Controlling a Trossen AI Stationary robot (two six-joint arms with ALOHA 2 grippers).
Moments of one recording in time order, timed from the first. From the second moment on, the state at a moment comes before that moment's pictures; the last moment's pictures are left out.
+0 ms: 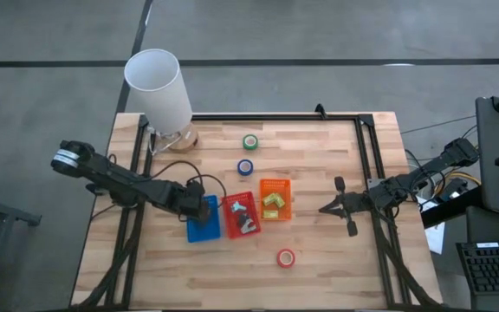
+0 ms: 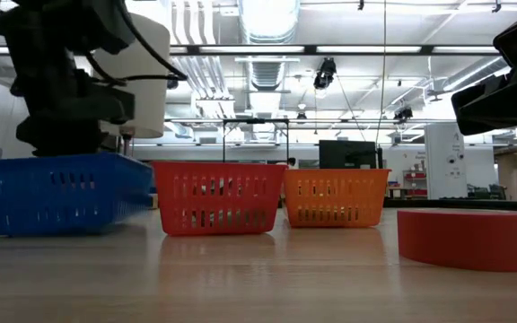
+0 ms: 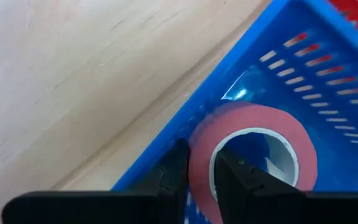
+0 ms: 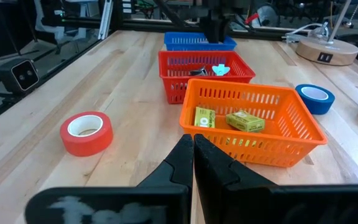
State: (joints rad) left arm -0.27 1.34 0.69 -0.65 -0.26 -1.12; right arm 0.47 0.42 0.01 0.14 0.31 0.11
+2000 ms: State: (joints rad) left arm 0.00 1.35 0.94 -0.46 -0.28 -0.84; right arm 0.47 0.42 0.01 0.14 0.31 0.12
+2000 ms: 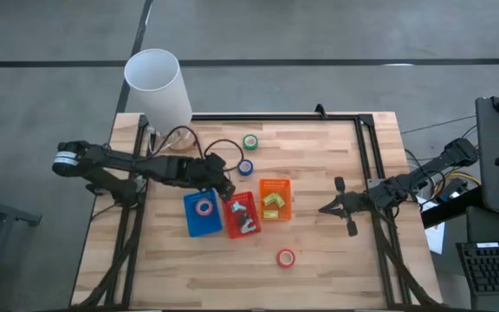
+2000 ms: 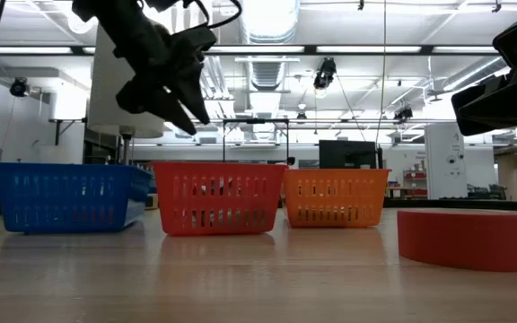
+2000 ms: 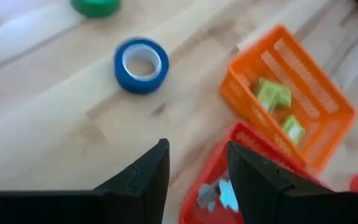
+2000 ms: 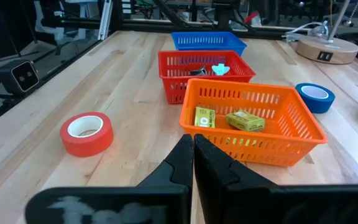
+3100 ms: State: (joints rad) left arm 0.29 1.78 1.18 -0.41 -0.20 -0.66; right arm 0.47 0.42 0.01 0.12 0.31 0.11
